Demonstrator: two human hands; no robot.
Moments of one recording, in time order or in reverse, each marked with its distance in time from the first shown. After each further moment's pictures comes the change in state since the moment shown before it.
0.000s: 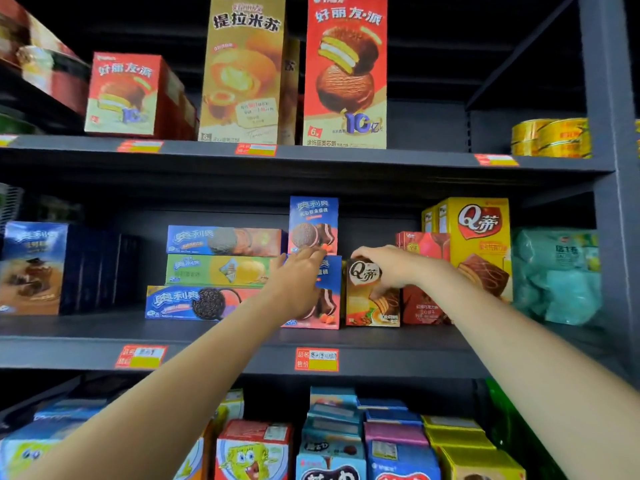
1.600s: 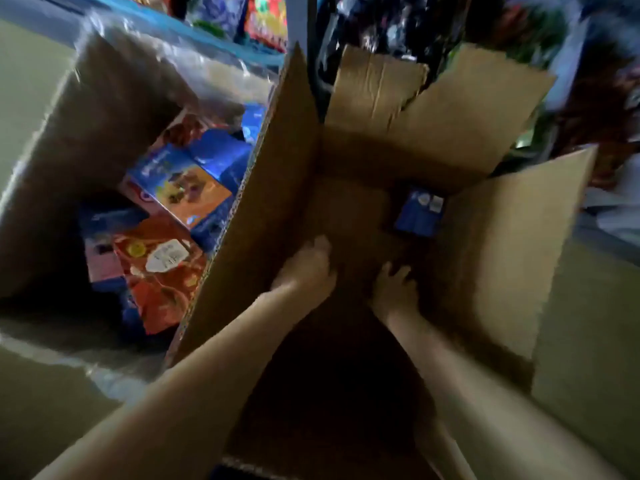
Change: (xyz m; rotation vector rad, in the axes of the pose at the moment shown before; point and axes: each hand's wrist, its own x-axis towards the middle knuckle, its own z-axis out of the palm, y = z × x) left_hand -1.058 -0.208 0.498 -0.493 -1.357 -1.008; right_hand -0.636 -0.518 1.037 0.052 -1.366 0.403
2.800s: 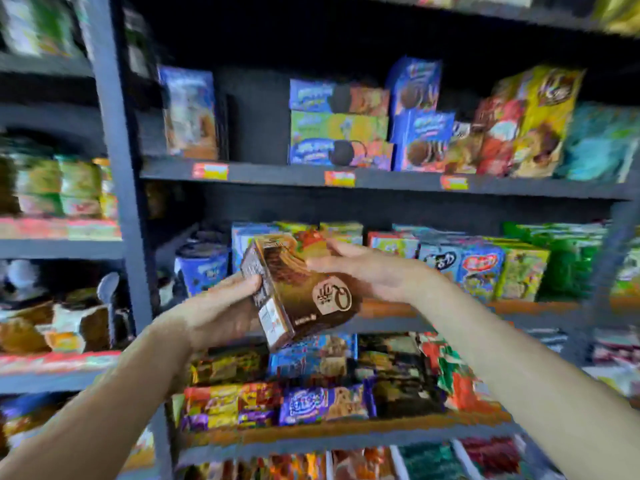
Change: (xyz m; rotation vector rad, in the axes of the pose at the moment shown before) left_hand -0.531 0.428 -0.543 -0.707 -0.232 1.096; right_hand -0.717 0.187 -0.693 0.898 0.504 -1.013
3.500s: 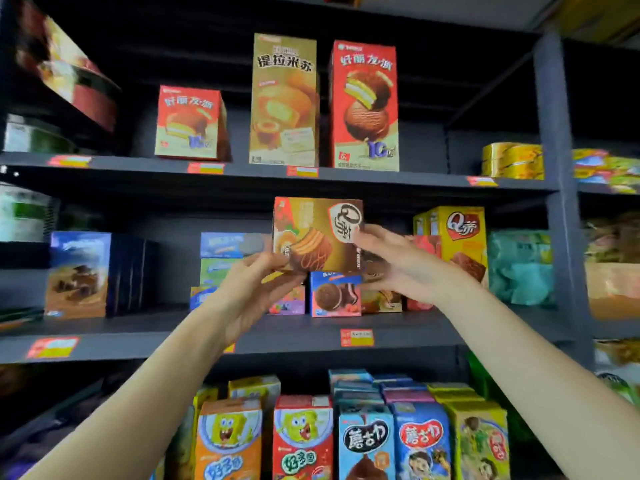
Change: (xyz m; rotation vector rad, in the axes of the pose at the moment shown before) left_hand 0.174 0.186 0.184 -0.050 0.198 0.517; right_hand -0.074 -0.115 -0.251 0.149 0.309 -0.430
